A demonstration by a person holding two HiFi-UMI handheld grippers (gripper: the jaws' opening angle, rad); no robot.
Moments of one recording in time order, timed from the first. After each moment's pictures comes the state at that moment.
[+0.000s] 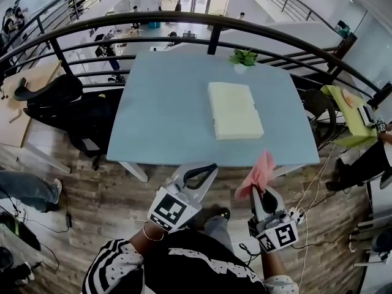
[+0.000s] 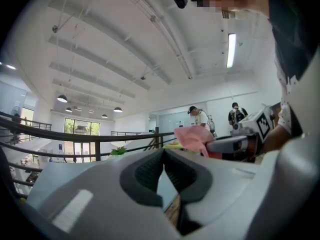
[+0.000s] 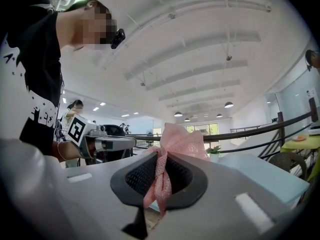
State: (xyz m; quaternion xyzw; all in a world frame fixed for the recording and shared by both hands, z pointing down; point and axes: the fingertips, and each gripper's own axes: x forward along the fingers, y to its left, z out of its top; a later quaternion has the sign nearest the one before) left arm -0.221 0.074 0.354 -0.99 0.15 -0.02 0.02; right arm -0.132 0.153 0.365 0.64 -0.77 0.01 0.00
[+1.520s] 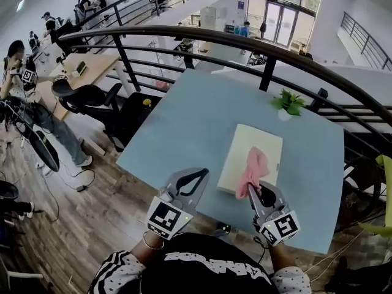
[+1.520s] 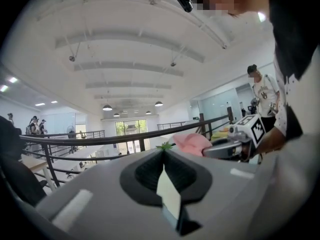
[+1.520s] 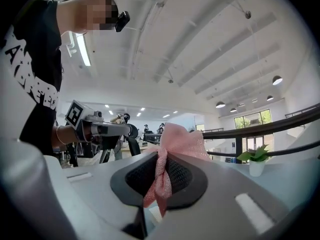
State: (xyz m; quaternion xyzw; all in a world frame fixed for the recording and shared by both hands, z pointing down) left arm -0.091 -0.103 0.340 -0.90 0.43 -0.09 0.04; right arm 0.031 -0.099 0.392 0.39 -0.92 0.02 0.01
